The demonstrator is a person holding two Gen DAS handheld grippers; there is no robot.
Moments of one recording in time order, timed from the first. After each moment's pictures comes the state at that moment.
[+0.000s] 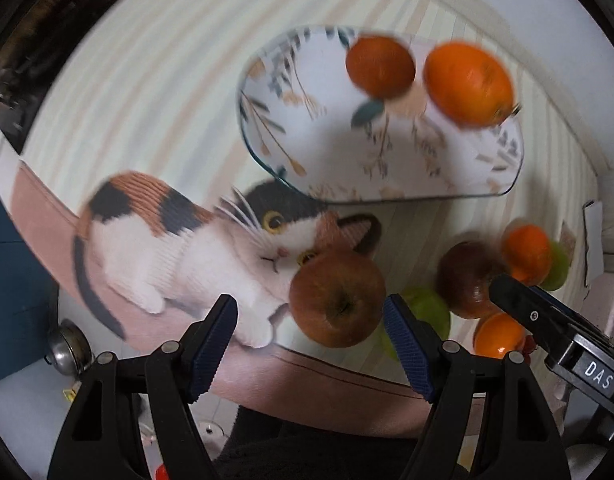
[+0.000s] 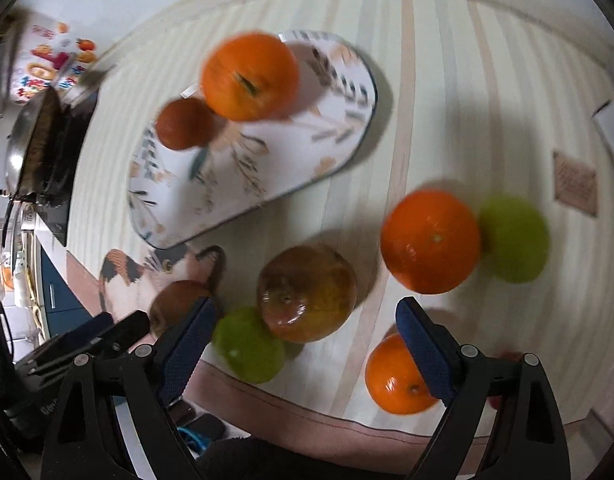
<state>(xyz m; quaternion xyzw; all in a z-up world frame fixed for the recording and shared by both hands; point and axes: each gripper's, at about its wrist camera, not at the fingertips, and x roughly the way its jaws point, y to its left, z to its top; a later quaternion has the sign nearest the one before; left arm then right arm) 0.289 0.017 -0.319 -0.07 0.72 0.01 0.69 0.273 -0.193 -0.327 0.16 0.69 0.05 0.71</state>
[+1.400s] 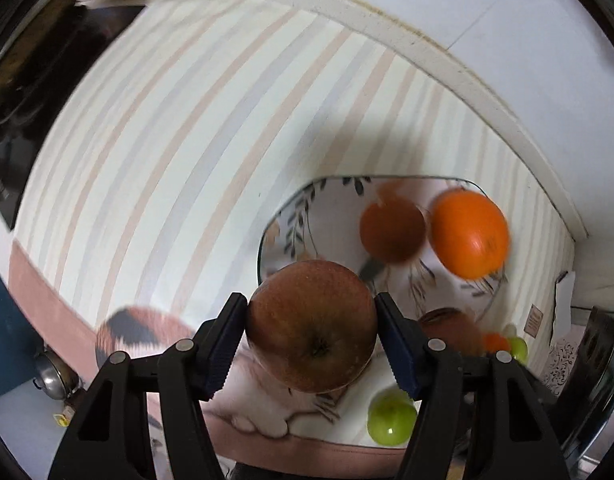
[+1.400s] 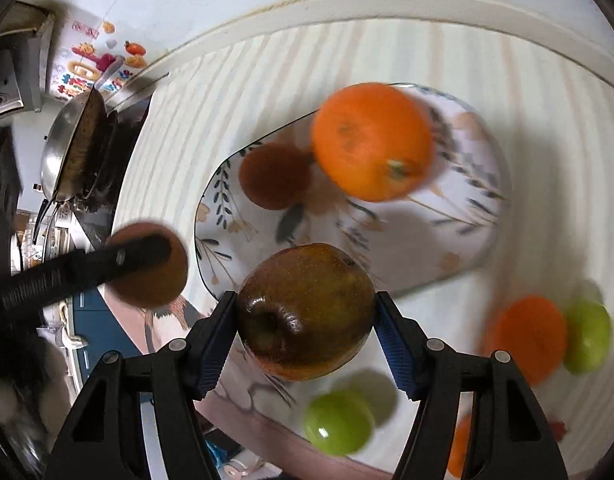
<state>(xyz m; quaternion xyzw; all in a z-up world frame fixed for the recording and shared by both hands) 0.395 0.060 -0.288 -0.11 0.69 -0.01 0.72 0.342 -0.119 -0.314 0.17 0.64 0.13 0.74</state>
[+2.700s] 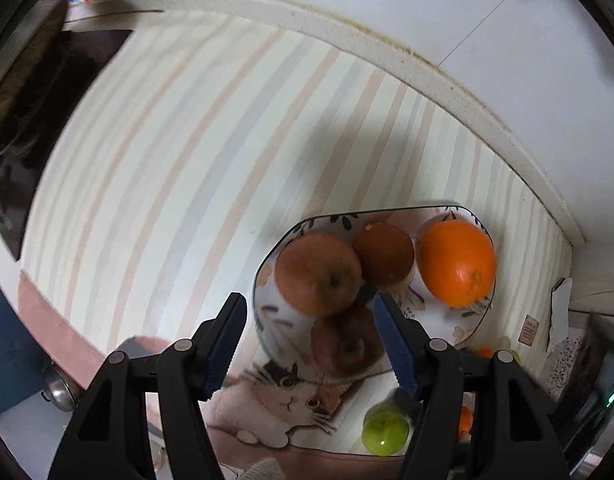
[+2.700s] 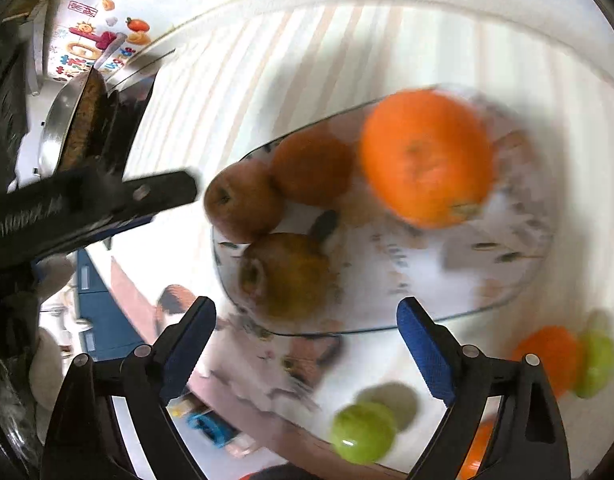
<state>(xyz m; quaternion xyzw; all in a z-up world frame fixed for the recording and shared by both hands) 0.402 0.058 -0.261 -0.09 0.67 -0.01 0.74 0.351 -0.111 -0.305 0.12 0.66 0.12 0.73</state>
